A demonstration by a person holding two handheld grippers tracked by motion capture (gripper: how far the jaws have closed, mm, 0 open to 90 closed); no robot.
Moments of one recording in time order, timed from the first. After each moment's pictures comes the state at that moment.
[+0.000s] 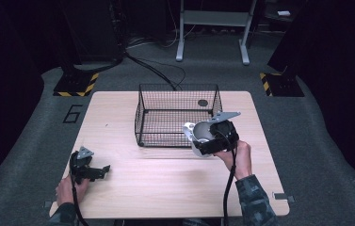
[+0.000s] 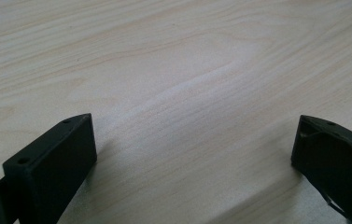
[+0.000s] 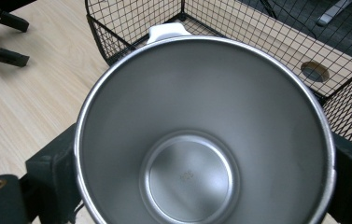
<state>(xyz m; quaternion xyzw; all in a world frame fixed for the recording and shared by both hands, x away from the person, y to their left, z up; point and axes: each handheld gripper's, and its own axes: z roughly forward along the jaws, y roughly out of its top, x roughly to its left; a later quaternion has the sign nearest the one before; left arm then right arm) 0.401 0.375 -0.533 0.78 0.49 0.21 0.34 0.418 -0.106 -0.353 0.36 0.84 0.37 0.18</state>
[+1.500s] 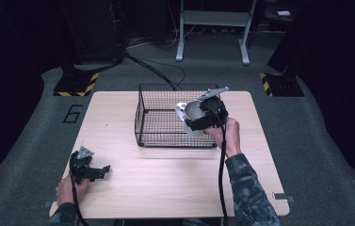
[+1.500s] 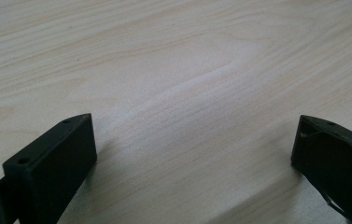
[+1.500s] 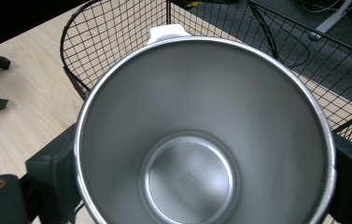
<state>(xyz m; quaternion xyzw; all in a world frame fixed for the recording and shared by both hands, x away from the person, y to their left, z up) 0.401 0.375 -0.532 0.78 0.49 0.21 0.33 0.477 -0.080 -0.328 0.37 0.83 0.37 0.18</state>
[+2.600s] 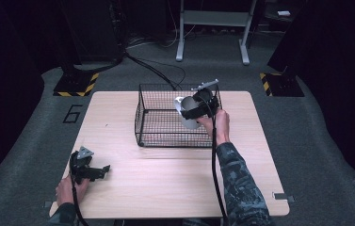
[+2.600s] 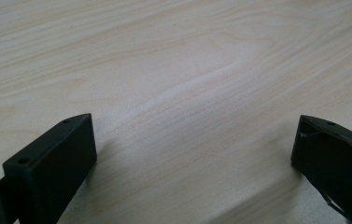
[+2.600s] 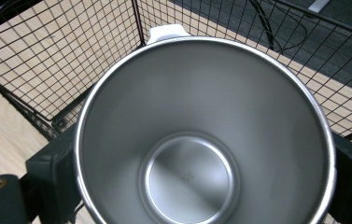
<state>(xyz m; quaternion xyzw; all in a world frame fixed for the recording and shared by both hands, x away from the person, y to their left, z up) 0.401 0.375 -0.533 0.78 0.49 0.21 0.33 0.540 -0.065 -0.357 0.40 0.82 0.36 0.17</state>
